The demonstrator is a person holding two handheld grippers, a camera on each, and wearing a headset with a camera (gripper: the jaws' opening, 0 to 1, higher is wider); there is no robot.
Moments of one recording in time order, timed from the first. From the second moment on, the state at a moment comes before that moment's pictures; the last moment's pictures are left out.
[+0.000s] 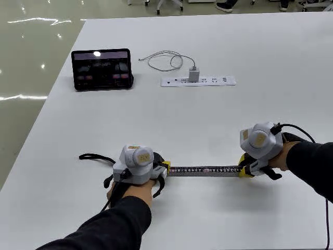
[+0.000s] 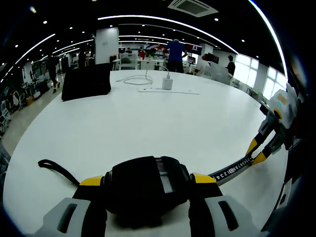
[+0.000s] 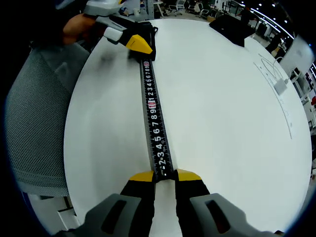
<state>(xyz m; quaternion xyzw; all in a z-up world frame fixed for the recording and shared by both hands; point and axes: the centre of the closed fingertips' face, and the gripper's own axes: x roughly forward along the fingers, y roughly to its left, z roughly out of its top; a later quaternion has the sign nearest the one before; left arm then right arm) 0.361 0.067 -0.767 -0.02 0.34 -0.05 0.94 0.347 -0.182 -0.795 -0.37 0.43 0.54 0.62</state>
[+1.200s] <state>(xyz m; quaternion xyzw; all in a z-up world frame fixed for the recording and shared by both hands) 0.361 0.066 -0.768 -0.02 0.34 -0.06 0.94 0.342 -0.139 -0.795 -0.35 0.41 0.55 0.64</state>
